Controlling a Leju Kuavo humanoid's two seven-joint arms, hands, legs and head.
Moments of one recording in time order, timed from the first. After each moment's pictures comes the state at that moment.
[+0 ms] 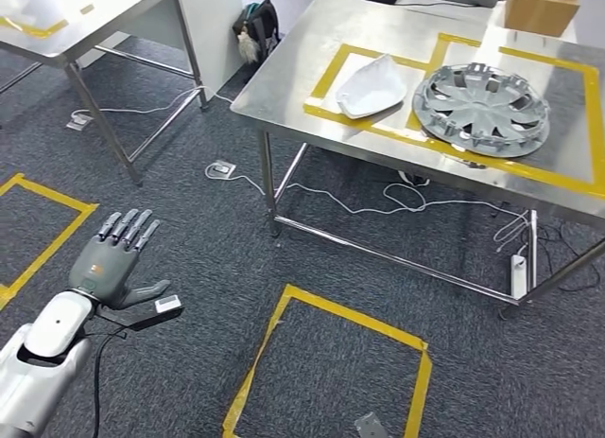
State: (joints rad) left arm -0.28 0.30 -0.31 -1.21 -1.47 0.38 -0.03; right arm -0.03 0.17 0.03 -0.19 0.44 -0.35 -0.29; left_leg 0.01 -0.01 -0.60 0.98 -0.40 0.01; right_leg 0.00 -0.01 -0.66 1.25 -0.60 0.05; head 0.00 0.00
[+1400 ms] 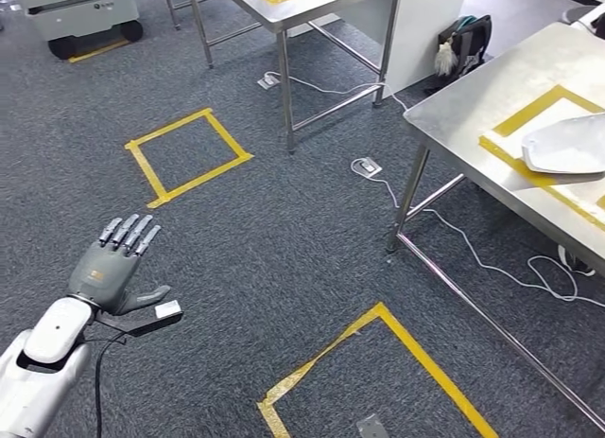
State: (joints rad) left arm -0.26 0.30 -0.31 -1.21 -1.47 0.39 -0.03; right arm -0.03 0.17 0.03 -0.19 0.44 -0.36 -0.29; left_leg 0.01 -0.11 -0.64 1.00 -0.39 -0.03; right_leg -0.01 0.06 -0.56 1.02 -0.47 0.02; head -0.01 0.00
